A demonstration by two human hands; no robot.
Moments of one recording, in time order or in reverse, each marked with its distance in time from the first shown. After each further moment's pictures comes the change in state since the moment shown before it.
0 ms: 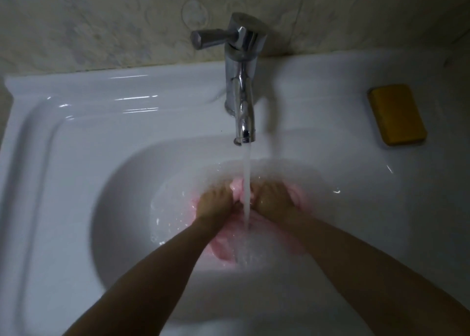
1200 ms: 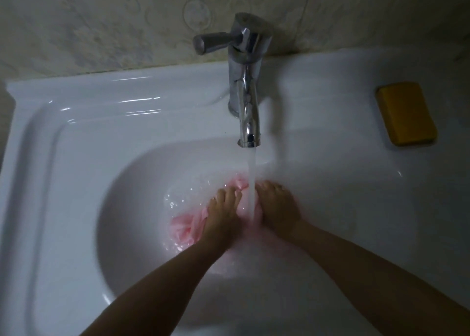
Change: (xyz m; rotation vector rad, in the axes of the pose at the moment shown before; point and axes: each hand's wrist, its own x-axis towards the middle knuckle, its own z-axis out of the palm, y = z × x) left_hand -0.025 0.006 0.014 -0.023 0.072 0.085; right_hand 0.006 0.025 0.058 -0.099 0.542 -0.227
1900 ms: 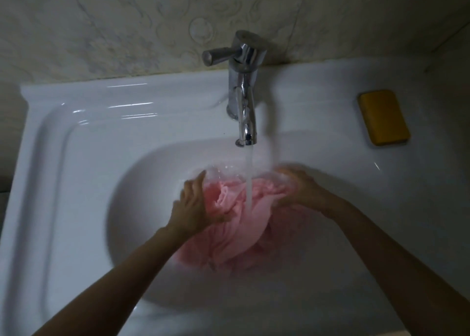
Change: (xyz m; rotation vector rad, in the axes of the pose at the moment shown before) left_hand -0.030 -0.058 -0.034 -0.610 0.034 -0.189; right_hand 0.009 0.038 -0.102 0.658 -0.596 0.641
